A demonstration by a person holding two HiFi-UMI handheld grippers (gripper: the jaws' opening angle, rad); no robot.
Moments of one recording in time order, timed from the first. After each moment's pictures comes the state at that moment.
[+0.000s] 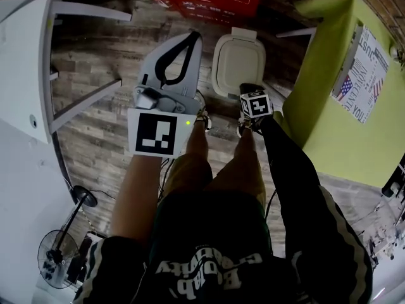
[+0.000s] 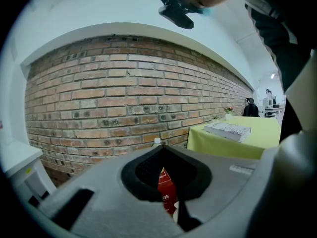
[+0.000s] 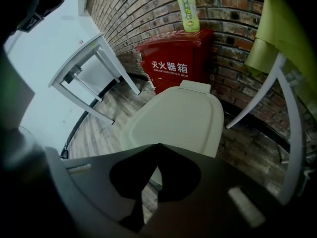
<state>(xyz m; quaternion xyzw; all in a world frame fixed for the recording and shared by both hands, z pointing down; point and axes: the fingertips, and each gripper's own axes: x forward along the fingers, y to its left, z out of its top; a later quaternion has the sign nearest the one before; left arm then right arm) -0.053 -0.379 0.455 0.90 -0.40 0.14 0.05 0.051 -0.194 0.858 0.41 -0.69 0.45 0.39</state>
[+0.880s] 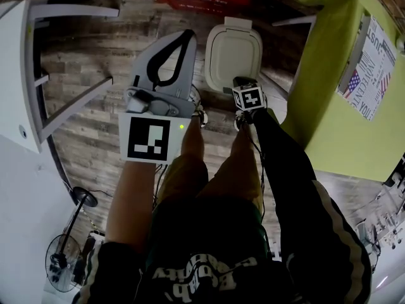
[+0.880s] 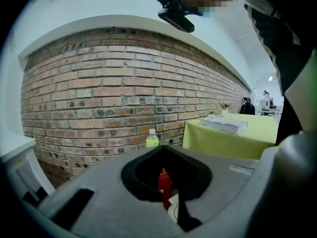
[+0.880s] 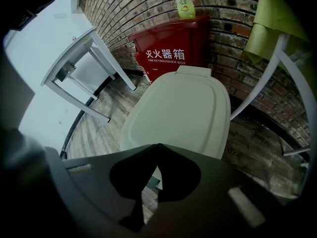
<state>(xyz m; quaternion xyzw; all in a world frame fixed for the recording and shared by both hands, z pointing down) -0.043 -0.372 0.498 0.91 -0.38 0.15 0.06 0.048 -0.186 0.902 0.42 -0.67 0.47 0.40</state>
